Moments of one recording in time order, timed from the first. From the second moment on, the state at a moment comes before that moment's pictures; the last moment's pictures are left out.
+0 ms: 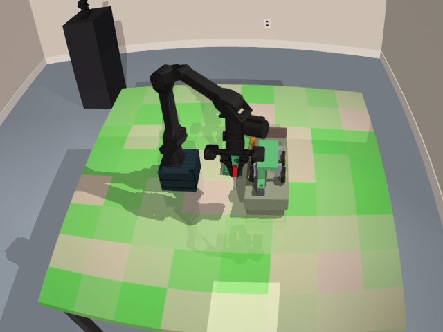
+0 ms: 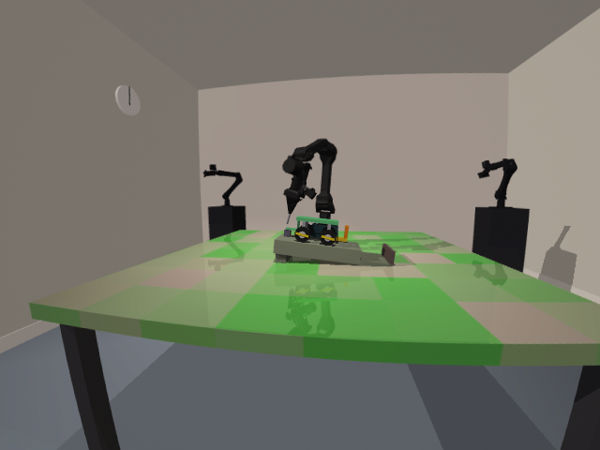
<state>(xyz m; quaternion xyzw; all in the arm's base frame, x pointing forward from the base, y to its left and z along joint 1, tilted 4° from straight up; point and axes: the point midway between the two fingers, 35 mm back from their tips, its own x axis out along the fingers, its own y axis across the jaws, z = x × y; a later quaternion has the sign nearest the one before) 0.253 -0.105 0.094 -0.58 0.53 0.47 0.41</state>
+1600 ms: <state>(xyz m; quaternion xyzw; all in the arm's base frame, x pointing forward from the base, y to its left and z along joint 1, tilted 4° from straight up) 0.229 0.083 0.079 -0.58 0.52 0.47 0.41</state>
